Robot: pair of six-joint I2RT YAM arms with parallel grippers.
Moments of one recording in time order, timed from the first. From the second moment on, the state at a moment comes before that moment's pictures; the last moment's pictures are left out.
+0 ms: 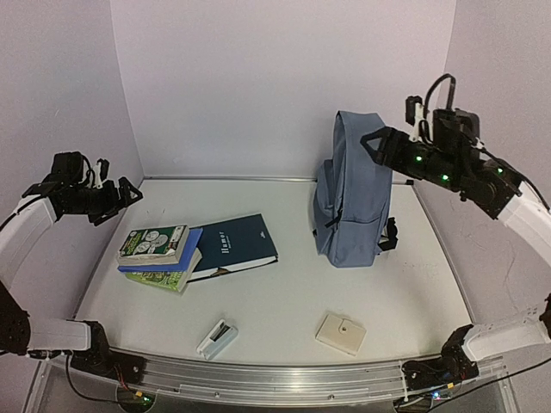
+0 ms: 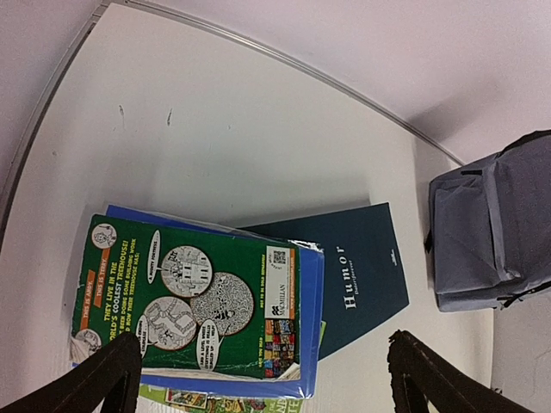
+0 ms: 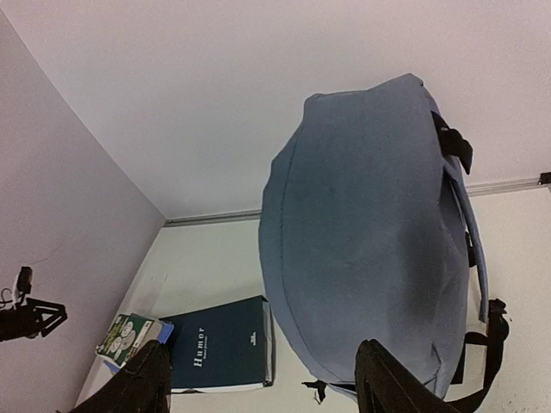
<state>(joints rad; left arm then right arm) 0.08 1.11 1.01 -0.61 0.42 -0.34 0.69 1.19 1.36 -0.44 0.25 0.50</state>
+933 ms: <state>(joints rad) 0.07 1.12 0.99 -0.59 0.47 -0.34 0.86 1.80 1.90 -0.58 1.08 0.25</state>
